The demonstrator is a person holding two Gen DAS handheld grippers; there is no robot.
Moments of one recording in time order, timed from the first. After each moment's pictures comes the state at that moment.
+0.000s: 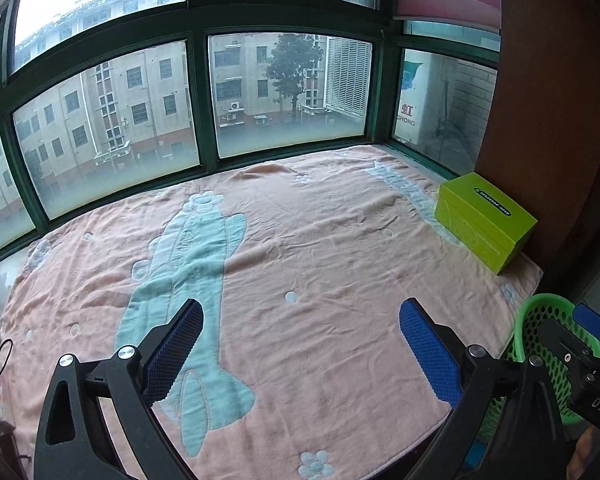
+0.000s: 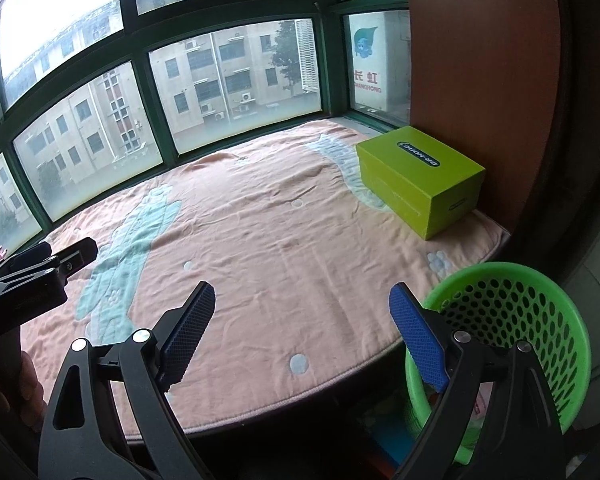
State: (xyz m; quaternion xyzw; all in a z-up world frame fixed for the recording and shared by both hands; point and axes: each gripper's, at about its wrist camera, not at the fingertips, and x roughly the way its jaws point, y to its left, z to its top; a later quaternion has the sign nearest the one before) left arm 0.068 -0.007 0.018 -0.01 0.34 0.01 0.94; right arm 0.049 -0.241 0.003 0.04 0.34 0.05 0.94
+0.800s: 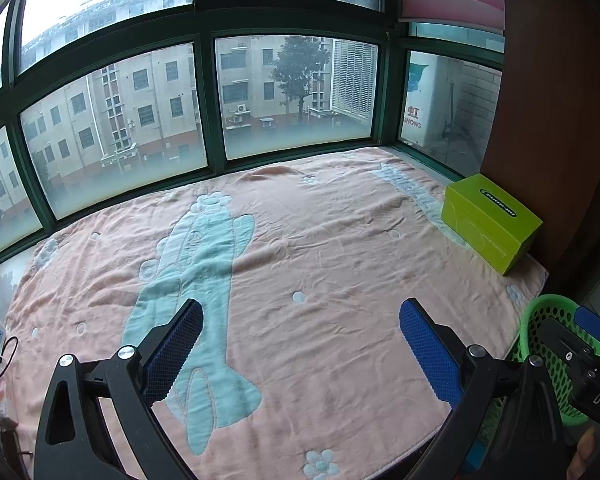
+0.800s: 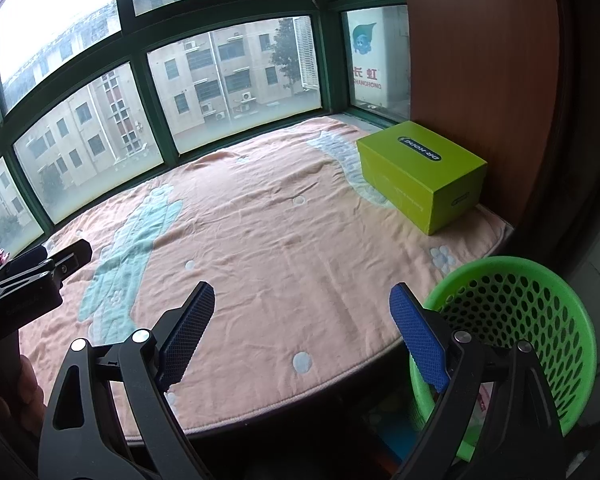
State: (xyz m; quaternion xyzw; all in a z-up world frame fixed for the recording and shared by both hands) left arm 0.064 -0.007 0.017 -0.01 0.34 0.02 0.94; right arm 0.049 -0.240 -0.001 0.04 0.34 0.06 0.94
